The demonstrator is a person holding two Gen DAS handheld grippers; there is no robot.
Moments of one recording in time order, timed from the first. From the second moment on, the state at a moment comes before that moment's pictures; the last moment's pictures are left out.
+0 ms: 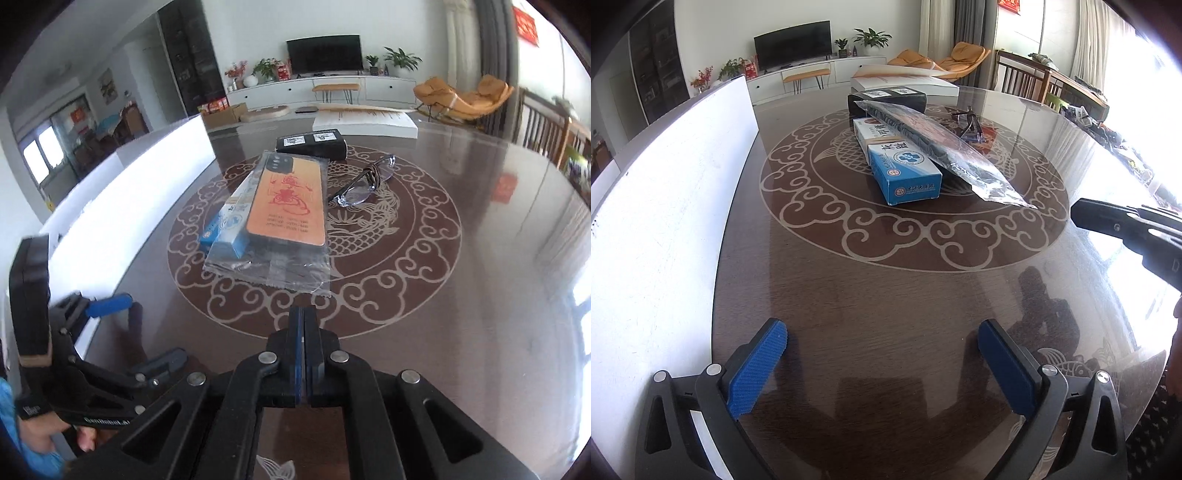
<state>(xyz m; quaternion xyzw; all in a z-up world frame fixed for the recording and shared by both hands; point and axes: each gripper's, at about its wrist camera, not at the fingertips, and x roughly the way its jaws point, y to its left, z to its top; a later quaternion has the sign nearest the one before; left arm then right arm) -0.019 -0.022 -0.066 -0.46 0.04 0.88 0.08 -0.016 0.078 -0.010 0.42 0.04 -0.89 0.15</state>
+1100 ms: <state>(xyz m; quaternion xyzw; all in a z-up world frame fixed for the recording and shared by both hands) -0.018 -0.022 -0.065 -0.46 0.04 0.88 0.08 0.022 0.202 -0.028 0.36 -0.28 -0.89 0.02</state>
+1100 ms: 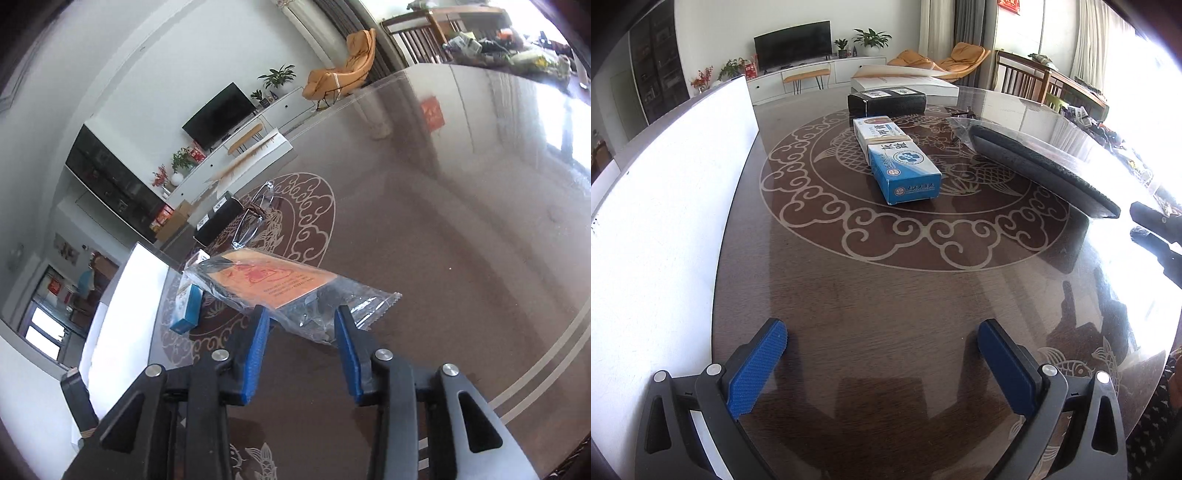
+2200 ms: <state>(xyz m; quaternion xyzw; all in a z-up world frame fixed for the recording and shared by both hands) -0.019 -0.022 -0.066 -0.46 0.04 0.88 0.08 0.026 0.156 0.019 0.29 -0.12 -0.94 0.08</state>
